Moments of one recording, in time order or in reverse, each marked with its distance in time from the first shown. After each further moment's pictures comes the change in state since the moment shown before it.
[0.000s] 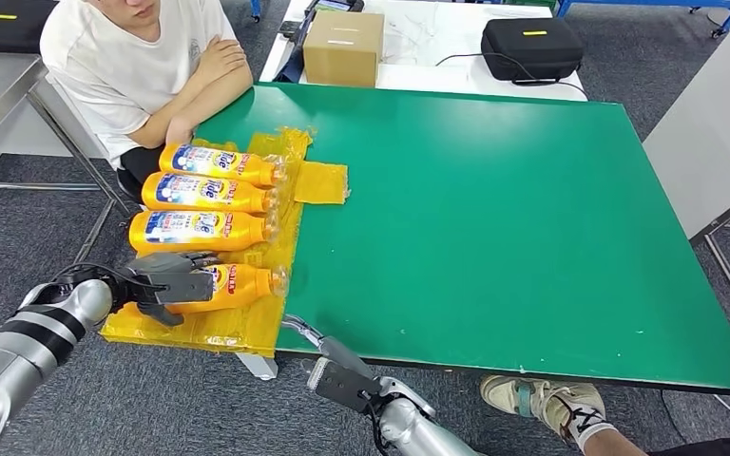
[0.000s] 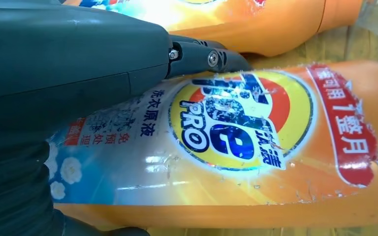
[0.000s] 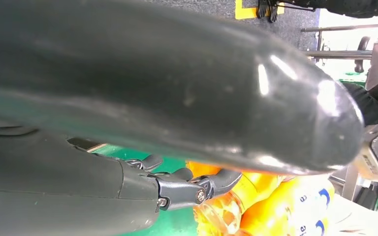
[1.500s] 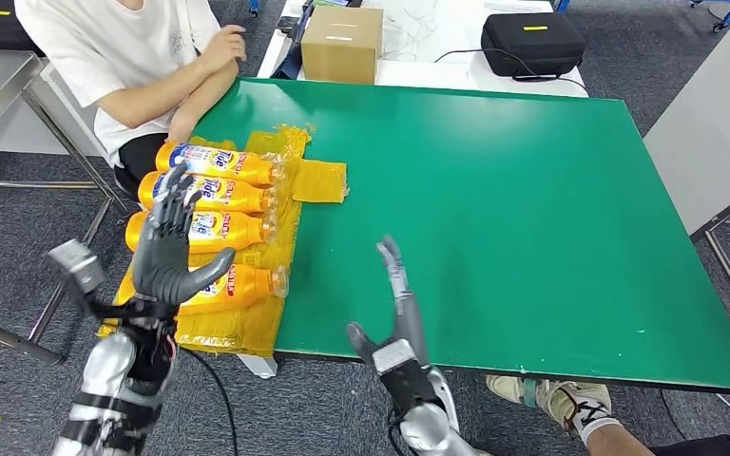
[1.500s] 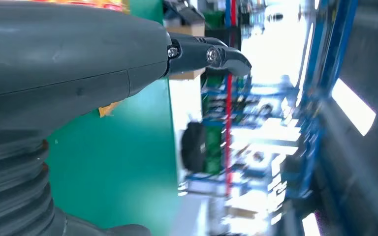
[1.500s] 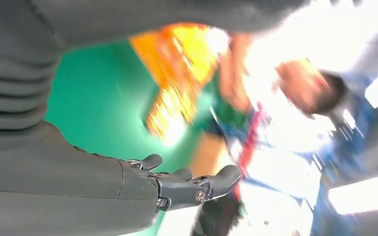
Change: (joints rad) left arm 0.500 -0.494 0.536 -0.699 0.833 0.236 -0.123; right arm 0.216 -0.116 -0.042 -0.639 -0.154 -0.551 -0.002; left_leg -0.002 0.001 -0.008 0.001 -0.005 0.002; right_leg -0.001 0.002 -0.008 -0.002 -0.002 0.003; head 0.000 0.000
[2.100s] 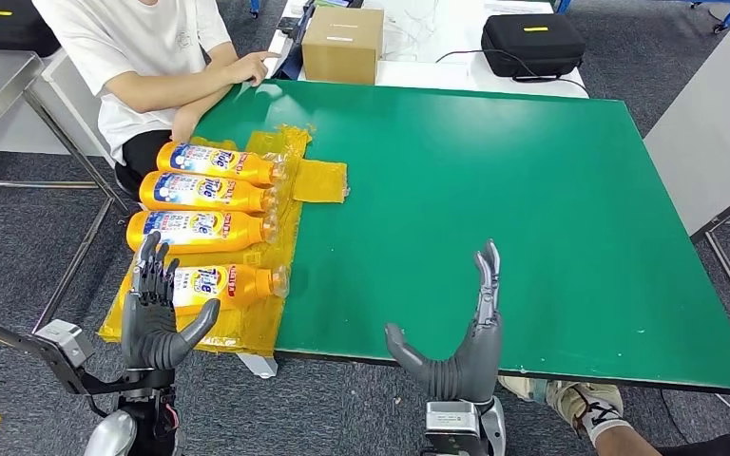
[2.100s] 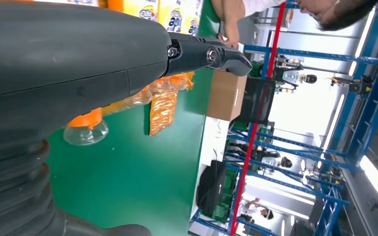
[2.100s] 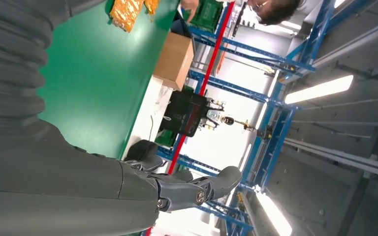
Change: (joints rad) left arm 0.261 -0.127 0.064 -0.117 -0.052 0.120 -0.023; right arm 0.196 -0.032 -0.118 -0.351 0.213 -0.204 0.000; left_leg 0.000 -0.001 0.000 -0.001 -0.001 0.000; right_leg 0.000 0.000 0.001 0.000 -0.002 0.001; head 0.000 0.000
